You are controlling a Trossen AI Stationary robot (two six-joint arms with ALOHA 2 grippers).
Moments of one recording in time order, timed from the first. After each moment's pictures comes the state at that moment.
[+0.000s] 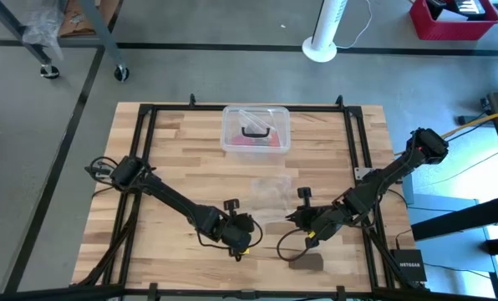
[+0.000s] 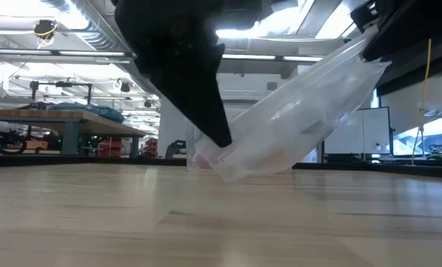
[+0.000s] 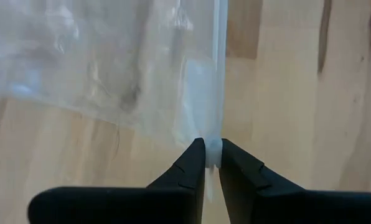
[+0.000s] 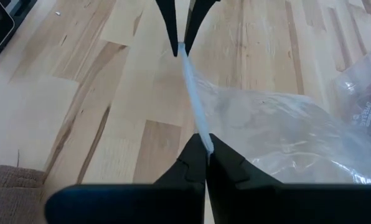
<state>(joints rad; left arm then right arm) -0.48 2.01 1.45 -0.56 -0.43 -0.49 0.64 1.36 0.84 -0.32 0.47 0.23</state>
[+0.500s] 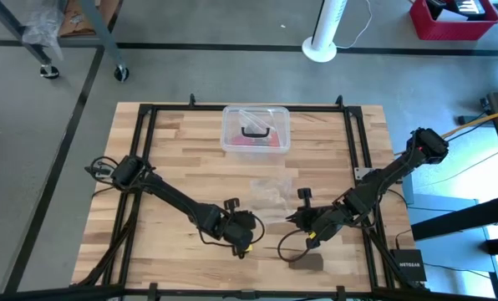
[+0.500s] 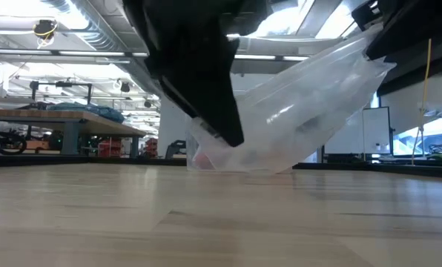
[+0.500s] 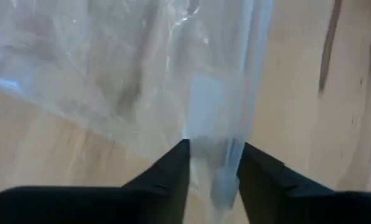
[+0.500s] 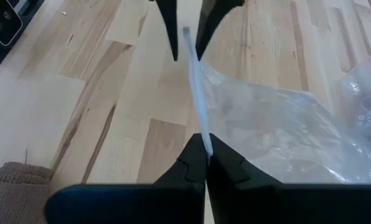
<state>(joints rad) -0.46 2.01 1.45 -0.53 -0.41 -0.56 0.64 1.36 0.84 -0.32 0.46 0.23</state>
